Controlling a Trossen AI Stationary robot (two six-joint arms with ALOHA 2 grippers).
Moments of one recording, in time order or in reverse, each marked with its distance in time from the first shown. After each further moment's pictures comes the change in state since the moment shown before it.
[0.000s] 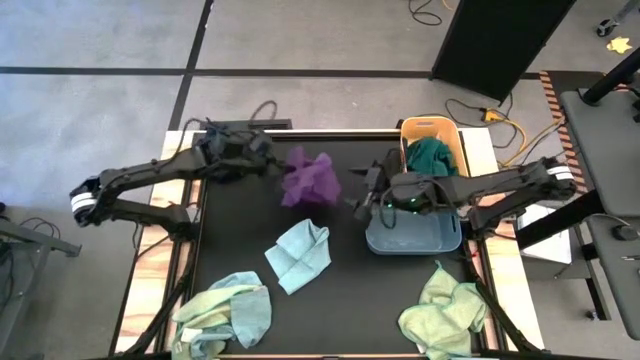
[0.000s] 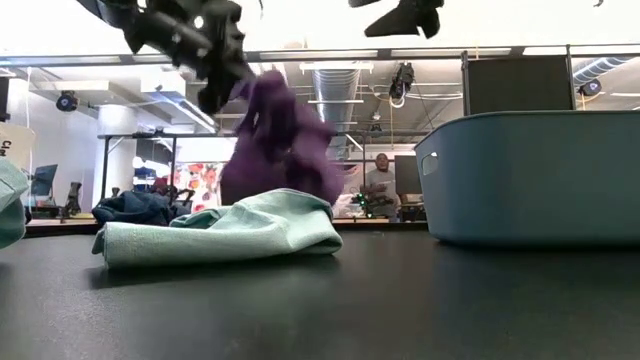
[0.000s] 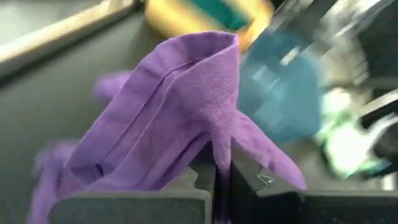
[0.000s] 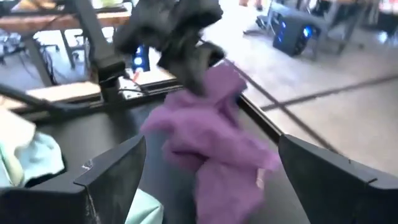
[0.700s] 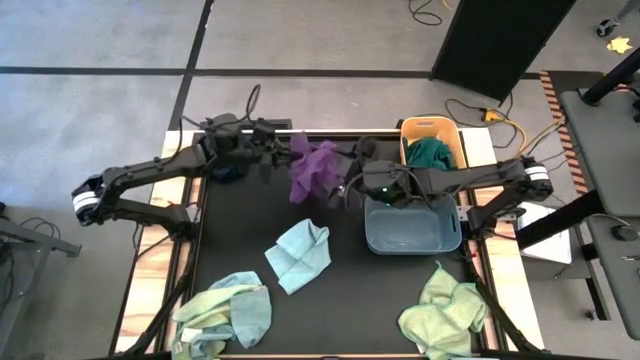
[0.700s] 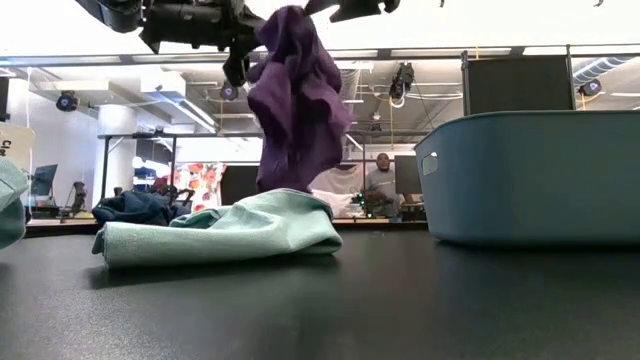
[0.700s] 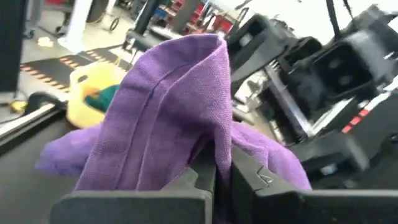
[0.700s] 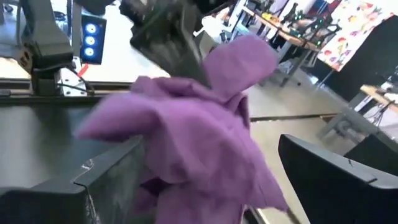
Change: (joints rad) left arm 0.030 0.013 0.000 0.424 0.195 -0.101; right arm -0.032 0.242 0.311 -0.056 0.135 -0.302
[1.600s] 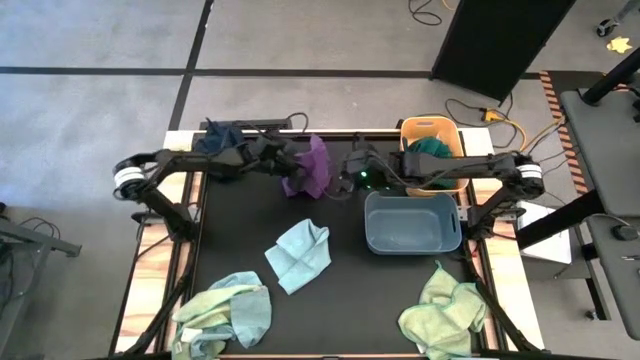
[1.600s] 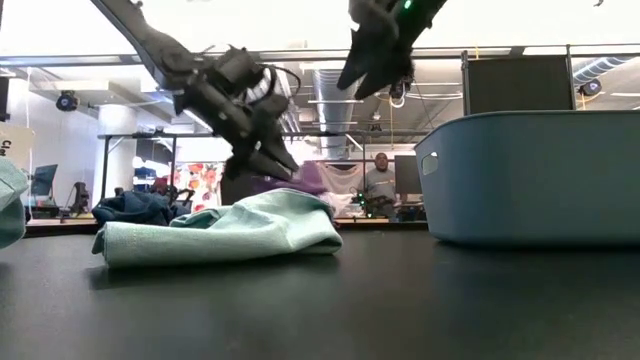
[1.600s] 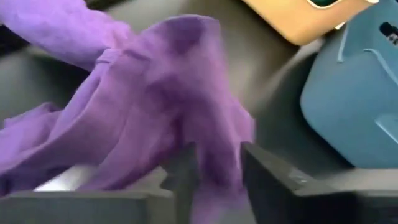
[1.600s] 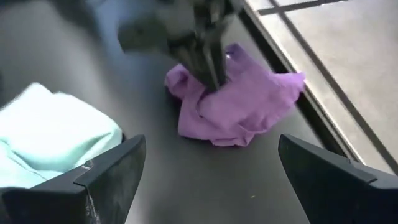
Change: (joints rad) left arm 0.014 0.416 -0.002 -0.164 -0.269 0.113; right arm -0.161 0.030 -0.001 -0.445 -0.329 0.306
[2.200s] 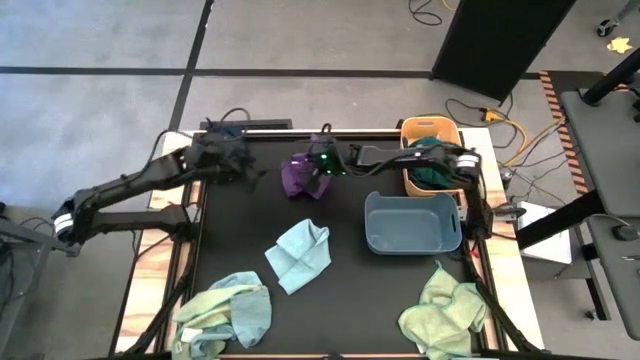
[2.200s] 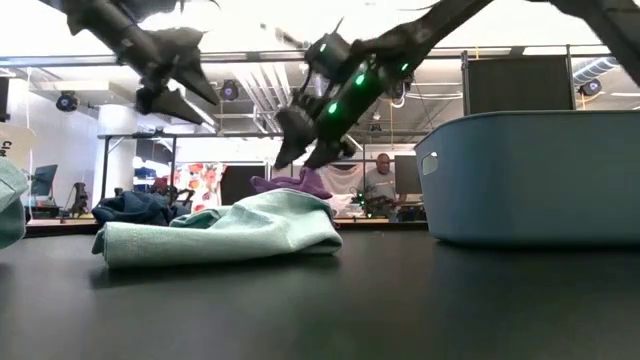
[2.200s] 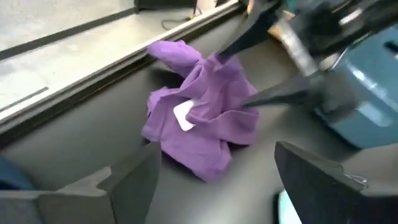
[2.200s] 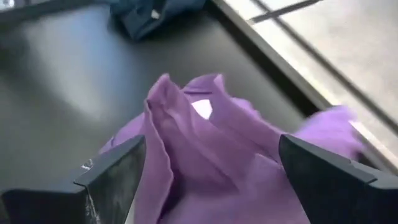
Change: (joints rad) left arm -0.007 -0.698 -0.091 -0.565 -0.249 0.026; right arm -0.193 0.448 0.104 0.464 -0.119 -0.017
